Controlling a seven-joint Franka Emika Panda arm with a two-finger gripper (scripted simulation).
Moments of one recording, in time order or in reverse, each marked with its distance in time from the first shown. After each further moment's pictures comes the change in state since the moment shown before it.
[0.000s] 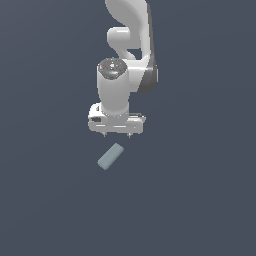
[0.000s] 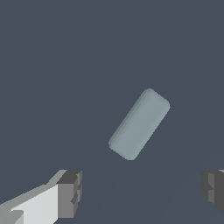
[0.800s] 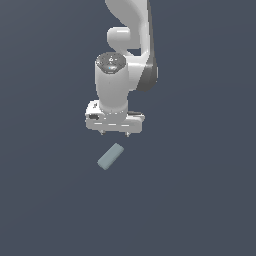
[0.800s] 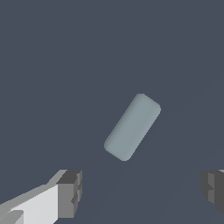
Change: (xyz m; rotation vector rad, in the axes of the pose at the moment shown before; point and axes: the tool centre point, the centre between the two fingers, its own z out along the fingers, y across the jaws) arm 0.005 0.007 -0.014 -0.020 0.012 0.019
